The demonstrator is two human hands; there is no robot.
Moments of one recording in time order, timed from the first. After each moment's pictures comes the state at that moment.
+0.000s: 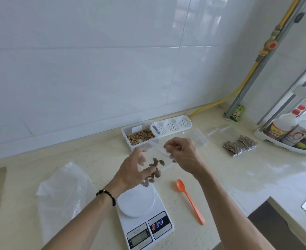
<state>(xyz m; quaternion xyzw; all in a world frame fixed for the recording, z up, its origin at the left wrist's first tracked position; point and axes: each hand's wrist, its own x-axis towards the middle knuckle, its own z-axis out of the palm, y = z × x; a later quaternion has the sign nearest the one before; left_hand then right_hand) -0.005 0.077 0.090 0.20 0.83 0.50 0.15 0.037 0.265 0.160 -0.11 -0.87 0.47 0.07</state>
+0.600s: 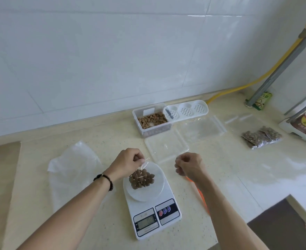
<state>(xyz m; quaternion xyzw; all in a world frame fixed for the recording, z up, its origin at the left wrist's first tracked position) -0.024 0.044 0.041 0.13 0.89 0.40 0.19 0.045 0.271 0.060 -0.29 -0.78 0.55 -0.07</state>
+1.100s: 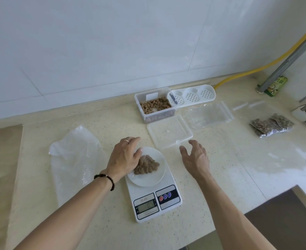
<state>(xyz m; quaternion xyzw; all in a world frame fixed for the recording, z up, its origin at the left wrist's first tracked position) -0.001 0.040 0.007 0.19 0.95 0.25 0.04 0.055 0.275 0.021 -0.24 -0.92 0.32 -0.01</state>
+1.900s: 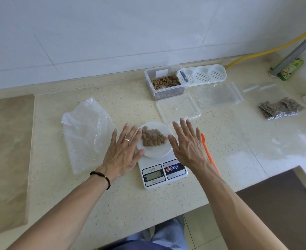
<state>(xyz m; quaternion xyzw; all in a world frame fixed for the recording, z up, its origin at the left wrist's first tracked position) 0.072 -0.012 -0.028 0.25 0.96 0.08 0.04 0.092 0.230 0.024 -0.01 -0.99 0.13 -0.09</state>
